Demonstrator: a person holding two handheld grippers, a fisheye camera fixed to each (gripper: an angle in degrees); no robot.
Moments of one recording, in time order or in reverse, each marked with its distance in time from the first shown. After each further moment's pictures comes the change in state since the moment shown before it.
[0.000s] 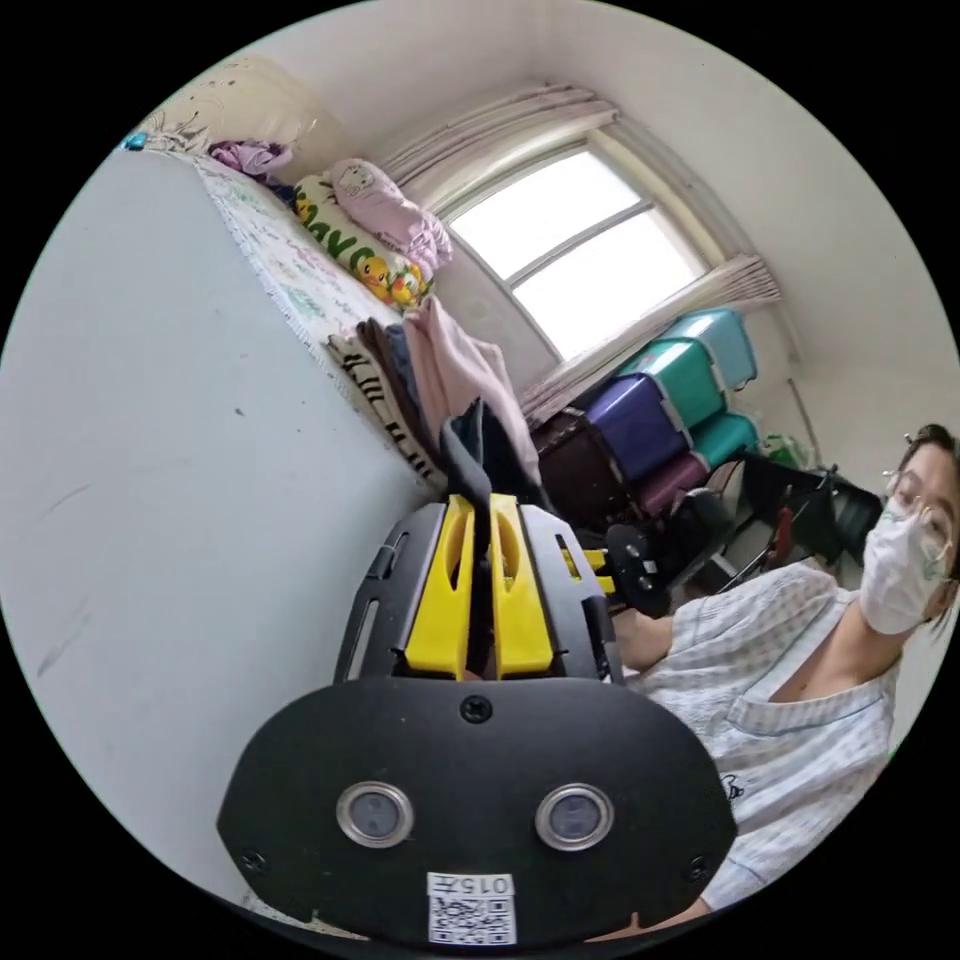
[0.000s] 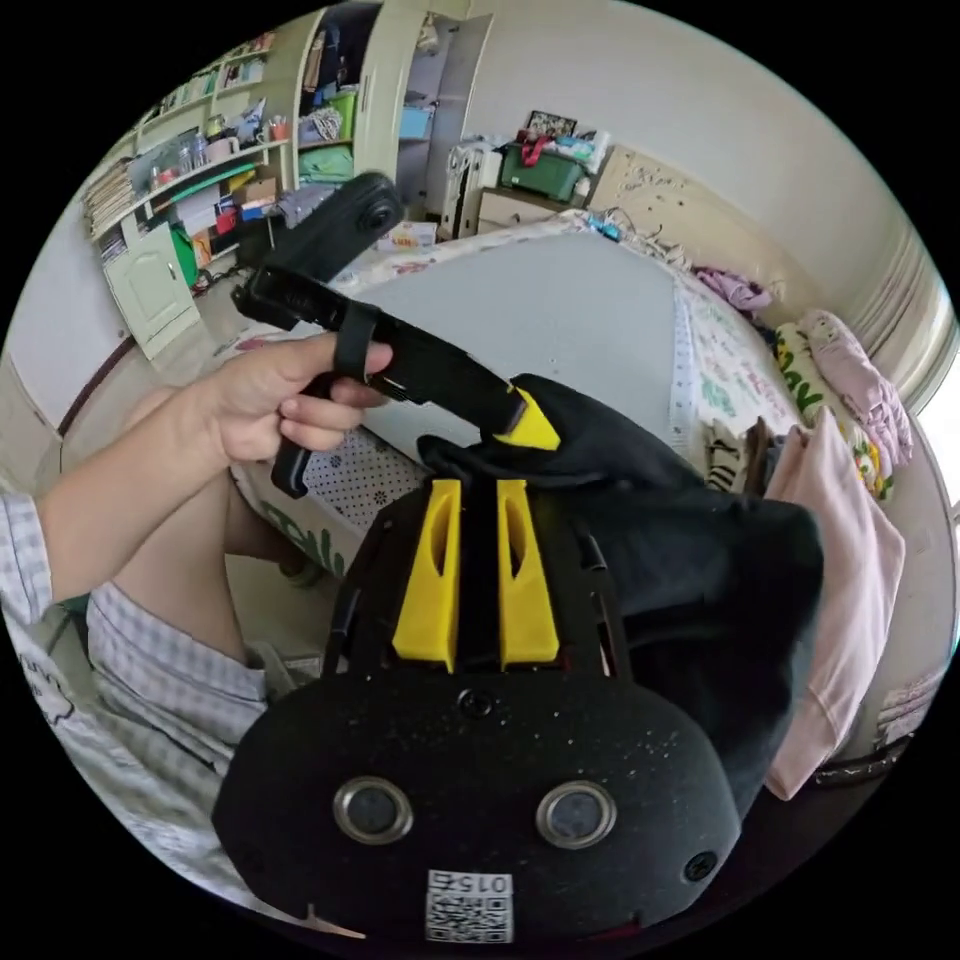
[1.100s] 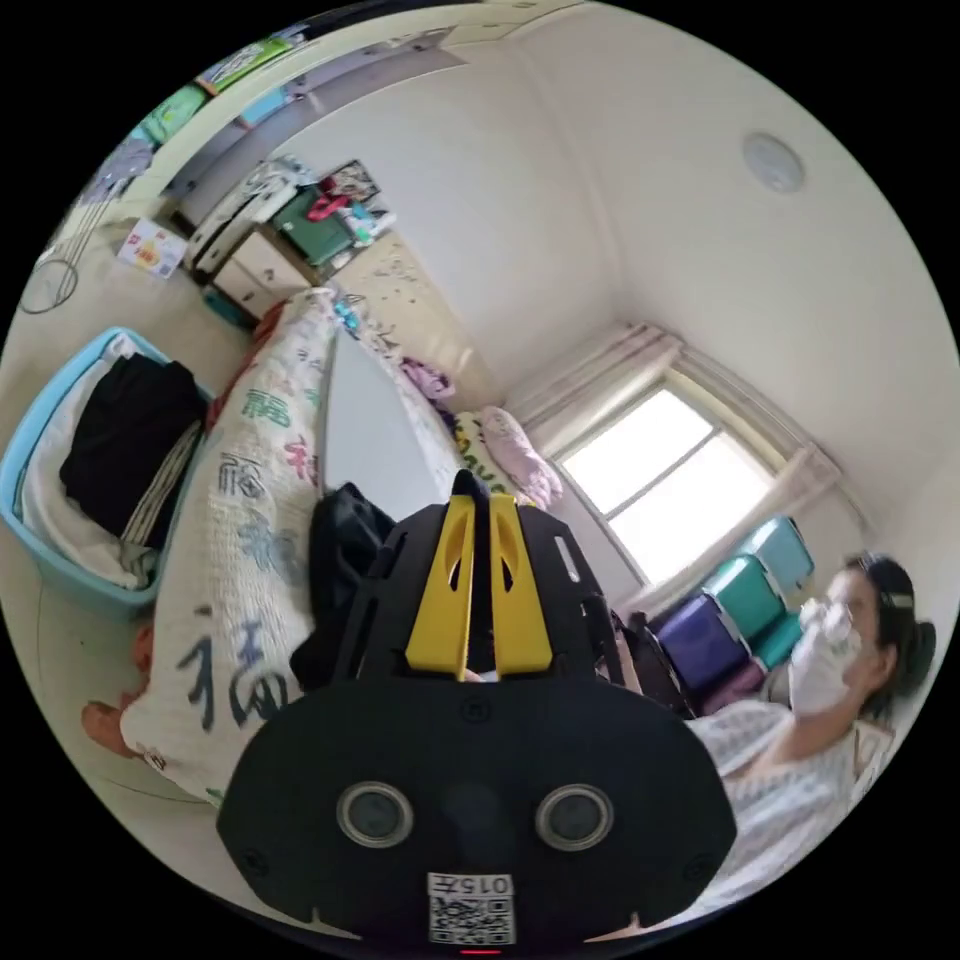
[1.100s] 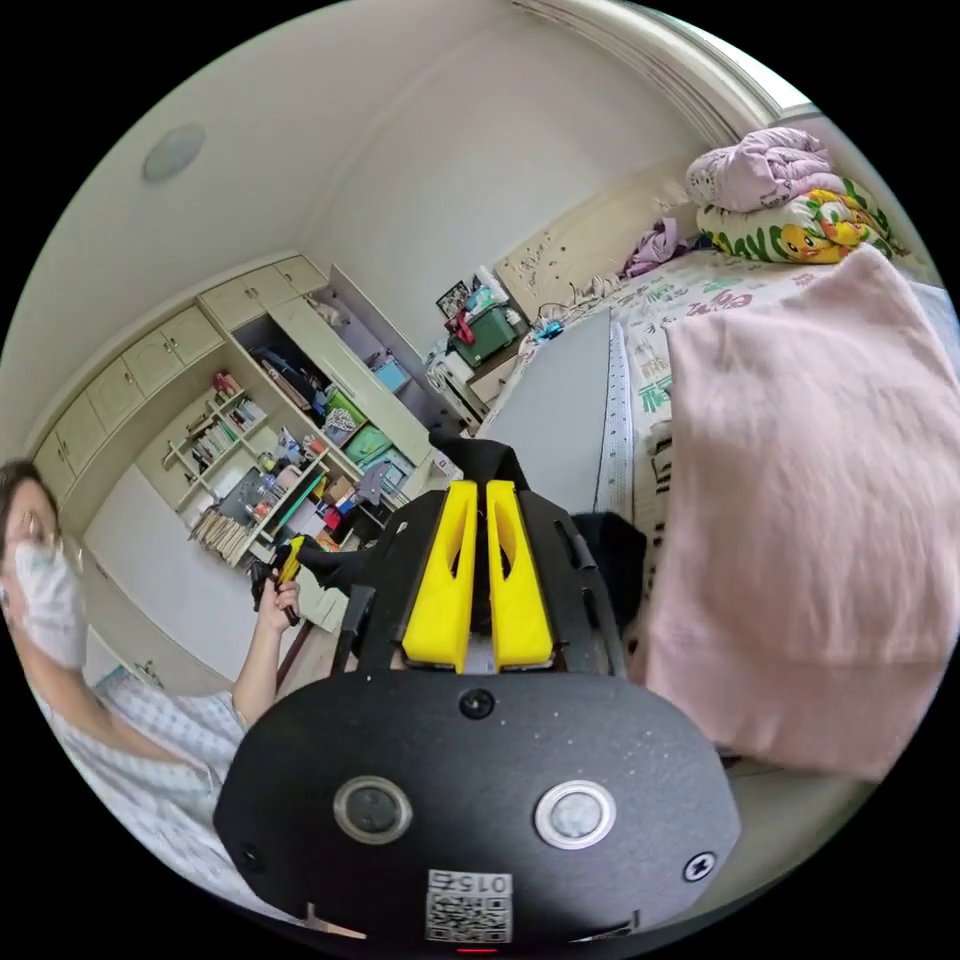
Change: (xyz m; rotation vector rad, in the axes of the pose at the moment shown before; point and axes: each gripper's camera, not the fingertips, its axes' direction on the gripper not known) left arm 0.158 0.127 -0.372 0.721 -0.333 -0.174; right arm 0.284 0.091 -0.130 0.474 -0.541 0.621
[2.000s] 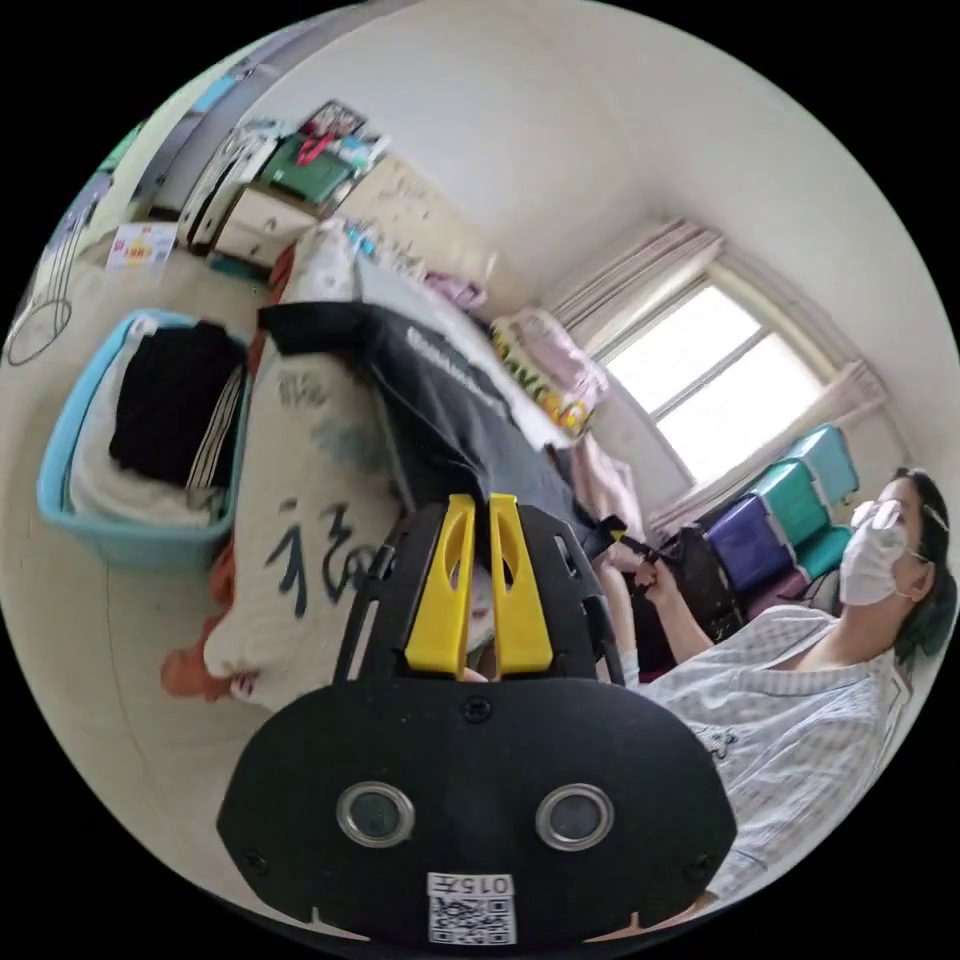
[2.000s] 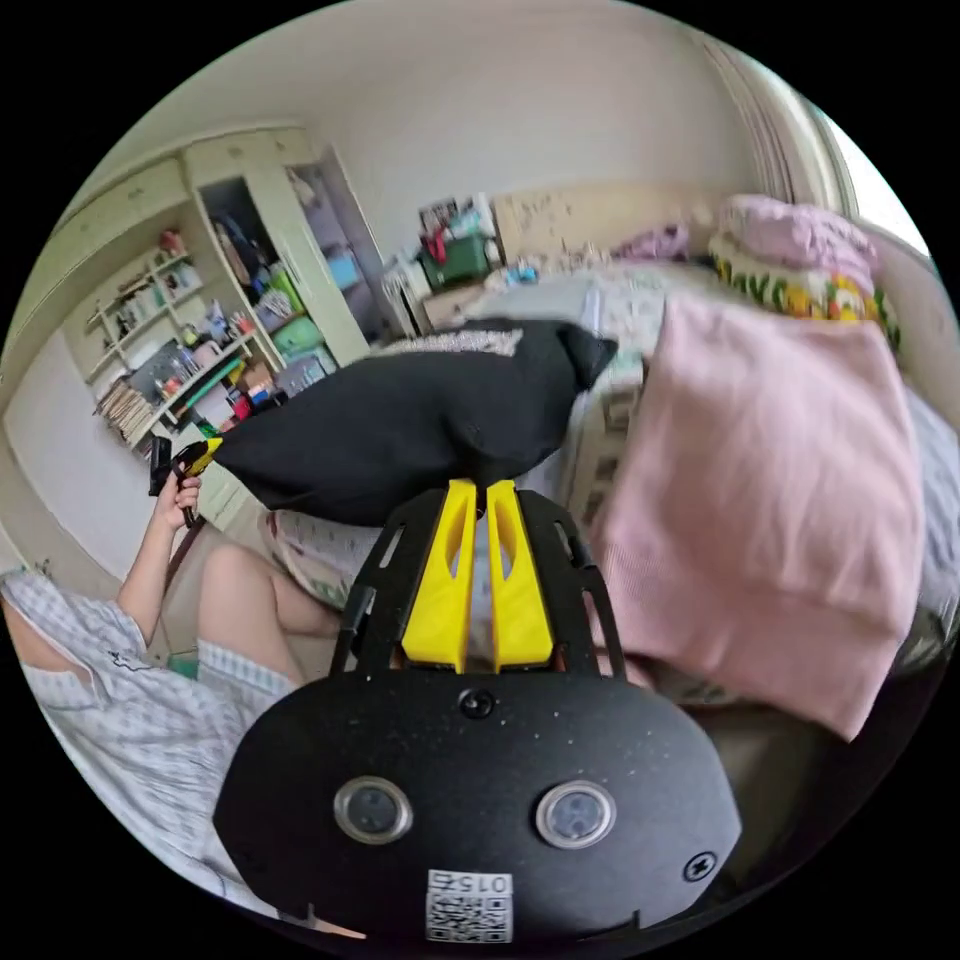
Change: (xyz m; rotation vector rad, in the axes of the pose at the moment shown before) left arm 0.005 0.041 0.083 -0.282 -0.144 0.069; right arm -0.163 -0.036 0.036 -0.272 0.314 -0.203
